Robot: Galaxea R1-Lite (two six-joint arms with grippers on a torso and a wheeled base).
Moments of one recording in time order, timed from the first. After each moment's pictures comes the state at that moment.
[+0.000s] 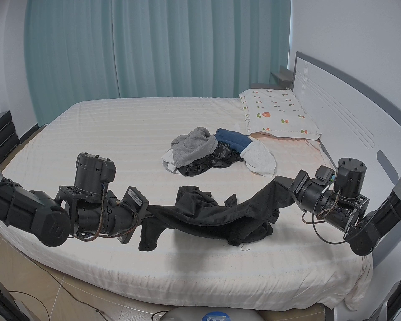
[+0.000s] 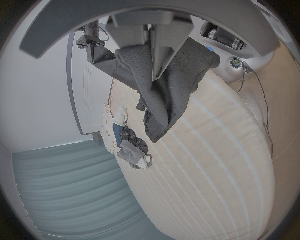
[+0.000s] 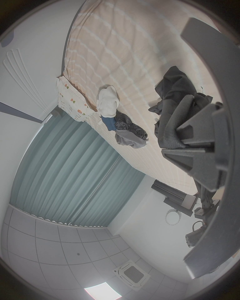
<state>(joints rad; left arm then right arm) -0.43 1.74 -0.78 -0.33 -0.15 -1.23 0.41 1.87 -0.58 -1.17 0.08 0.86</state>
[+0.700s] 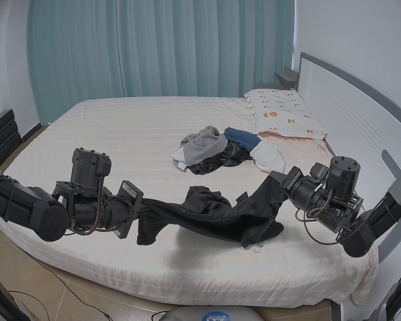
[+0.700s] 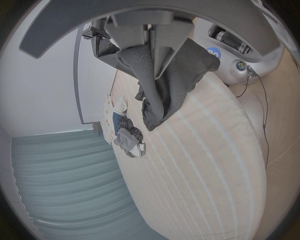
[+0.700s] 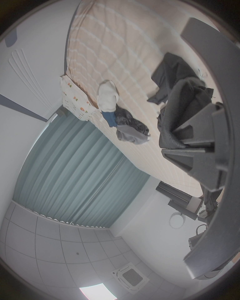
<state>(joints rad) -0.40 1.74 -0.81 -0.33 -0.15 -1.31 0.47 1.89 -0.62 -1.18 -0.06 0.86</state>
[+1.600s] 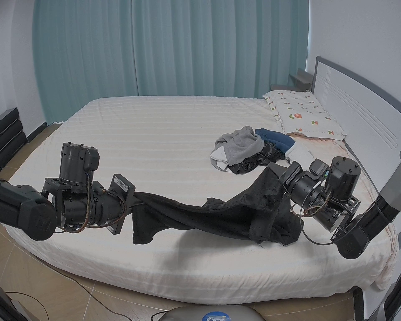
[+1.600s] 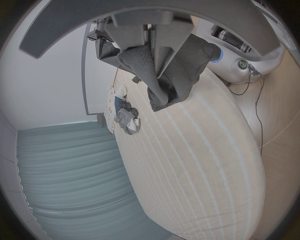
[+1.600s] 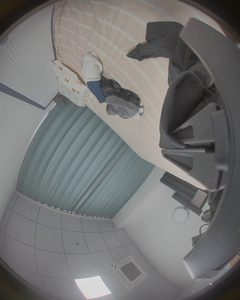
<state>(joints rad) -0.38 1.68 -0.79 -0.33 -0.15 -1.30 0.47 1.94 -0.62 -1.35 -0.05 0.86</state>
